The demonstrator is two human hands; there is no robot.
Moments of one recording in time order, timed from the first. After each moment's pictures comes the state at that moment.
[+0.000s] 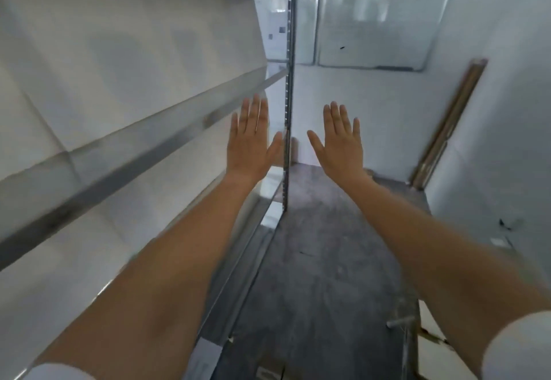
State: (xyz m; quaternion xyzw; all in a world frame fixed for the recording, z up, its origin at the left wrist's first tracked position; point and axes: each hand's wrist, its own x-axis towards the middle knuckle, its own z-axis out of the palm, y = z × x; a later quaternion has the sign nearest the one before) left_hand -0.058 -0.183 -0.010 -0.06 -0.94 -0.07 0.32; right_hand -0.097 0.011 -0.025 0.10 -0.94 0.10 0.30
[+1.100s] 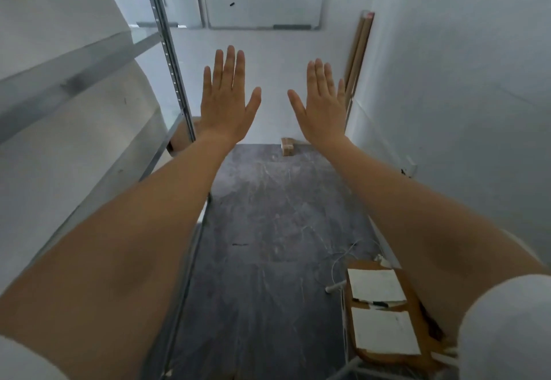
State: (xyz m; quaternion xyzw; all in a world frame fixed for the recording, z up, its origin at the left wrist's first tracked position) left_hand -0.266 0.036 -0.023 -0.19 -0.92 -0.10 0.32; right_hand -0.233 0.226 -0.038 -0.07 -0.95 0.07 0.30
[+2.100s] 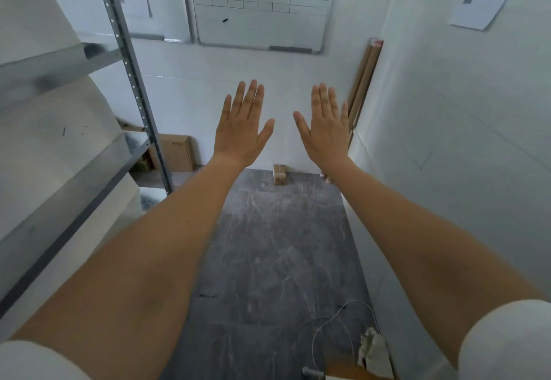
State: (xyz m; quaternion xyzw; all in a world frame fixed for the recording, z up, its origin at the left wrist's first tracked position) left_hand -0.519 0.227 -0.040 -0.21 -0.93 -0.09 0.28; right_hand -0.498 0.415 -0.043 -0.04 -0.95 0.07 0.31
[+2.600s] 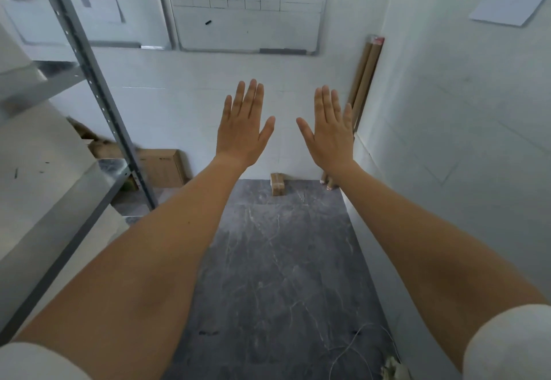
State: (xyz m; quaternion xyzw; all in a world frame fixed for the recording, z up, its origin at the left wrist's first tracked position) left_hand -0.700 0.254 -0.038 -0.23 -0.93 -0.10 0.27; right_hand -0.667 0.447 -0.055 -0.06 -0.95 0.04 0.30
